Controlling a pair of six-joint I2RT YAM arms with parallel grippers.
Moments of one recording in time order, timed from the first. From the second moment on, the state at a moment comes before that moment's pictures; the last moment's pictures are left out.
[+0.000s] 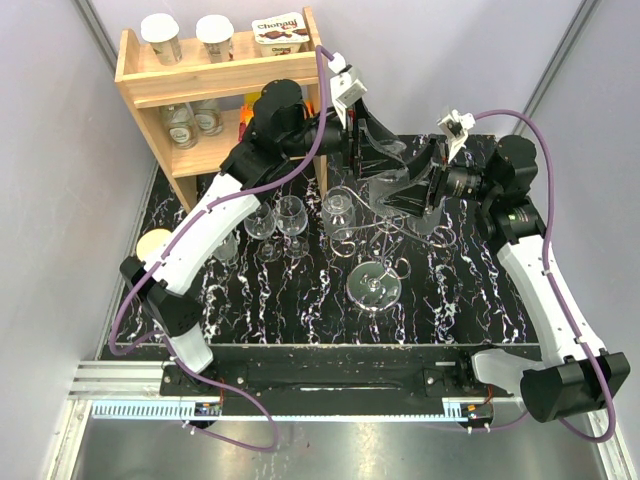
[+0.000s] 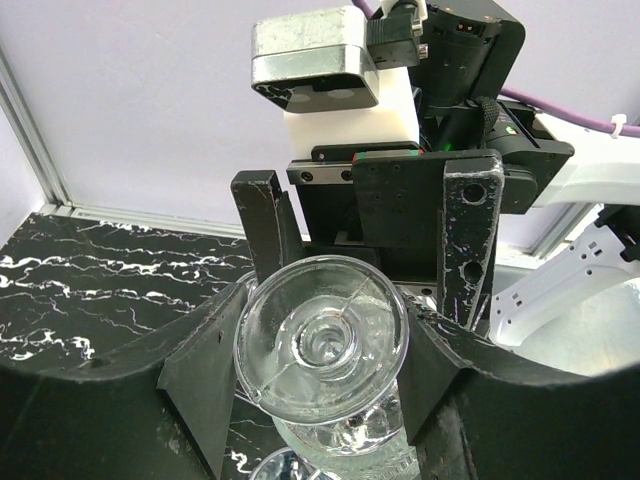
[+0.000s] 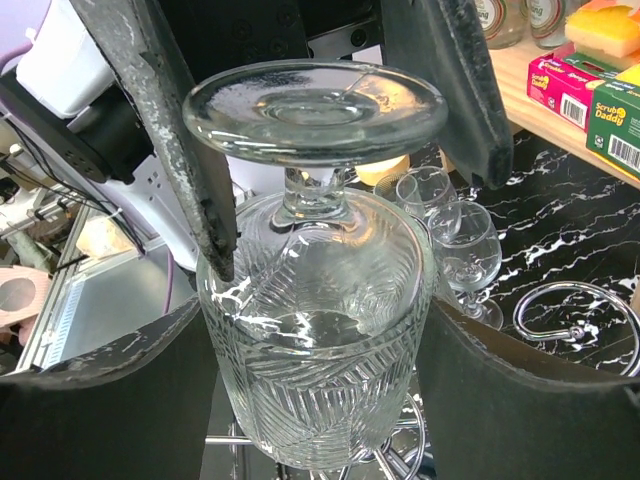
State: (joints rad) left arm -0.71 1.72 2.01 -0.20 0.83 -0.21; right arm 0.20 1.17 1.24 0.03 -1.16 0.43
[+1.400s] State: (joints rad) left arm -0.70 1.67 1.98 -0.23 0.82 -0.15; right arm 0.21 1.17 1.44 -0.48 -0.95 -0.02
